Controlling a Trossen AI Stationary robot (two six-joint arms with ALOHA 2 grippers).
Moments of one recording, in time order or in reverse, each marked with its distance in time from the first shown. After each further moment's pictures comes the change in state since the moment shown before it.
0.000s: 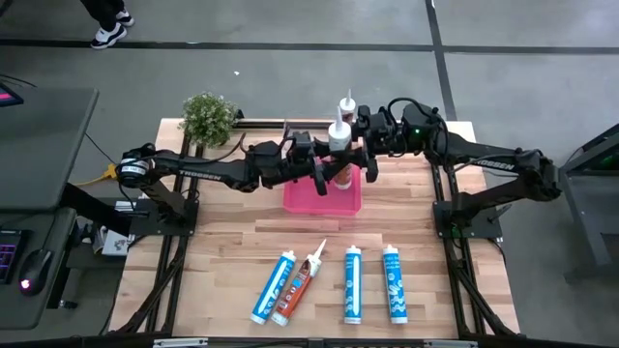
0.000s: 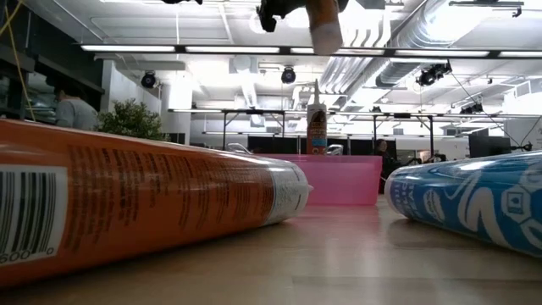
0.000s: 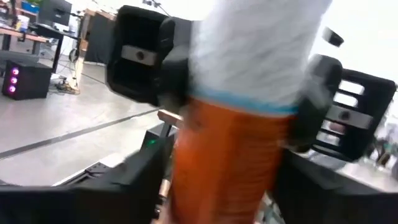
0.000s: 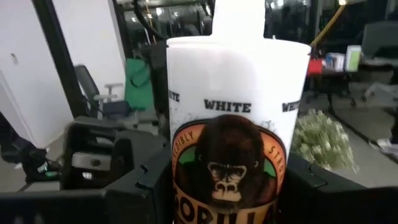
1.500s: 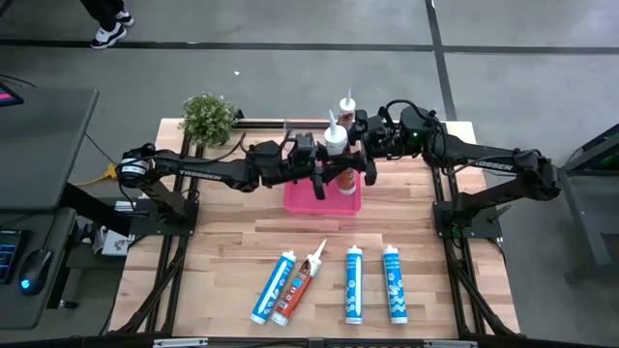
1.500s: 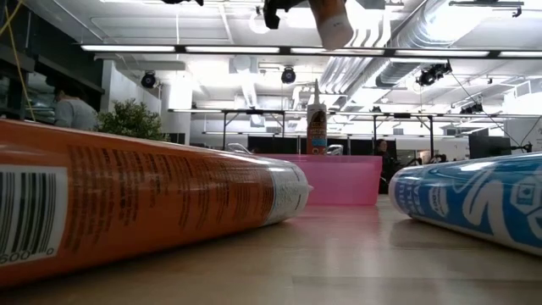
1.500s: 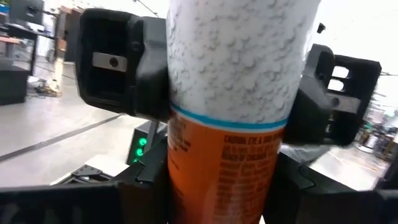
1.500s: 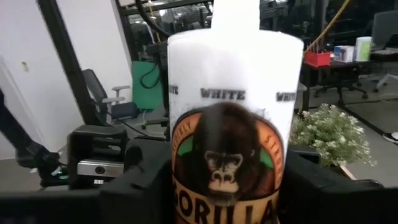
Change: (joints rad) left arm 0.000 0.000 0.002 -0.009 0.093 0.050; right arm 0.027 0.000 -0.002 0.005 0.000 0.057
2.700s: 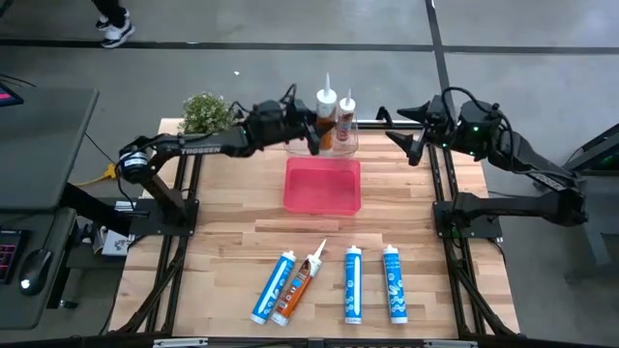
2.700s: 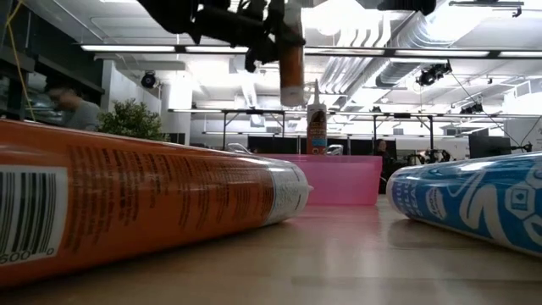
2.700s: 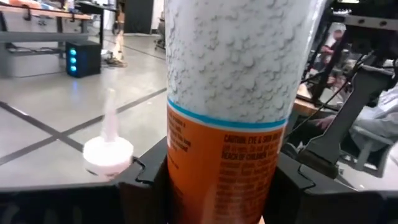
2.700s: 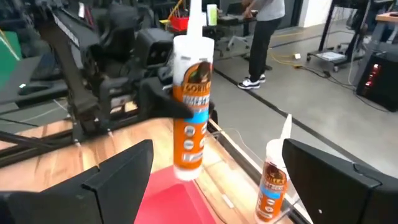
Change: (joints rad) left arm 0.343 0.000 0.000 -0.222 0.160 0.067; right arm -0.158 -0.394 0.001 -0.633 0.421 -0.068
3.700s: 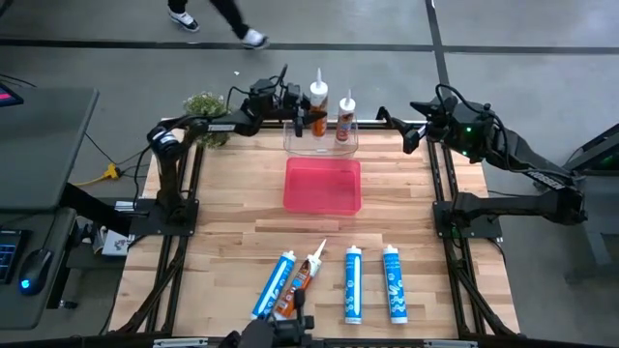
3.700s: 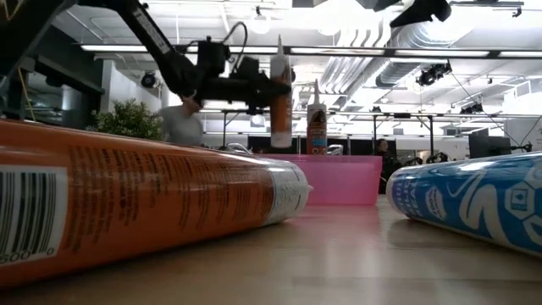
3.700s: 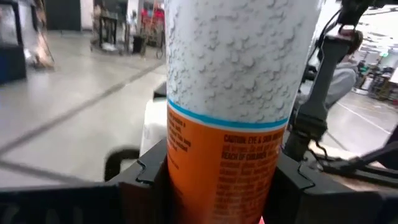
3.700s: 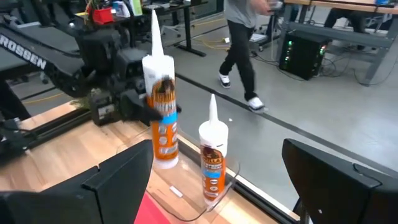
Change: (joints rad) left arm 0.342 0.291 -0.001 0.347 0.623 0.026; right arm 0.003 0.014 0.000 -0.068 0.304 0.100
